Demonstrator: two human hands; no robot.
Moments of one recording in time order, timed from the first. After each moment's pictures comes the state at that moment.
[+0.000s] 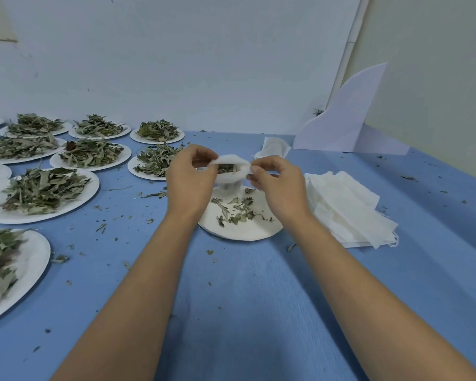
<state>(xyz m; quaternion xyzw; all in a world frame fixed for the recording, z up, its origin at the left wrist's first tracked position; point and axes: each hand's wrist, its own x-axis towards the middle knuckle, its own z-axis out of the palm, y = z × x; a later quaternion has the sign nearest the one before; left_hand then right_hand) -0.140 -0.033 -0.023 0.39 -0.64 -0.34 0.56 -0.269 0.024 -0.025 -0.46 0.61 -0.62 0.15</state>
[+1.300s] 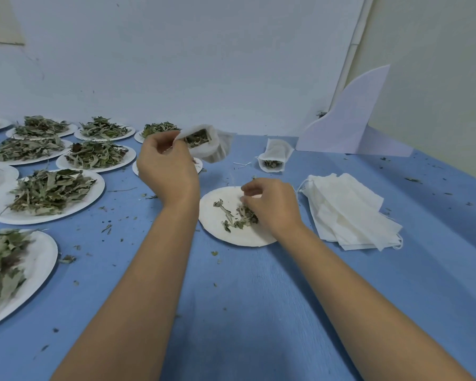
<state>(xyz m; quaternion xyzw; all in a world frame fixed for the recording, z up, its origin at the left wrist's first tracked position) -0.133 -0.036 0.004 0.43 -0.37 -0.39 0.73 -0.264 0.020 -0.043 -0.54 0.76 -0.37 0.04</state>
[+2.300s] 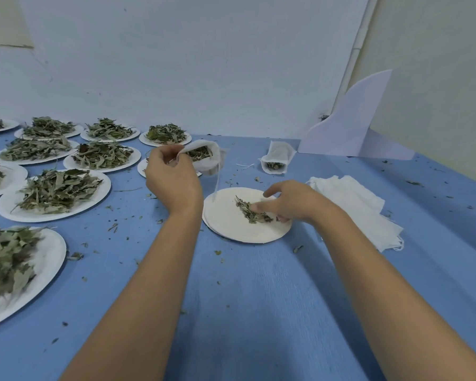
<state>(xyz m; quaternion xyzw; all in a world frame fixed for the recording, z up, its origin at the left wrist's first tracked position) -0.132 -0.037 -0.011 0.47 -0.39 -0.35 0.71 -0.285 0.039 -0.002 -0.53 0.81 -0.16 0.19</state>
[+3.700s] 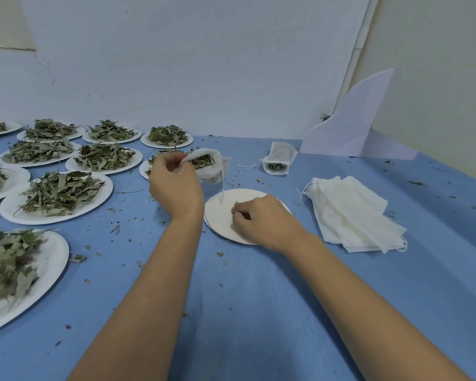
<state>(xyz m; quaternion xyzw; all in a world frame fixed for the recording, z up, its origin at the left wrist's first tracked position) -0.130 -0.041 -0.020 0.49 -0.41 -0.34 0.69 -0.248 0.032 -0.045 -0.68 0.71 -0.17 0.00</state>
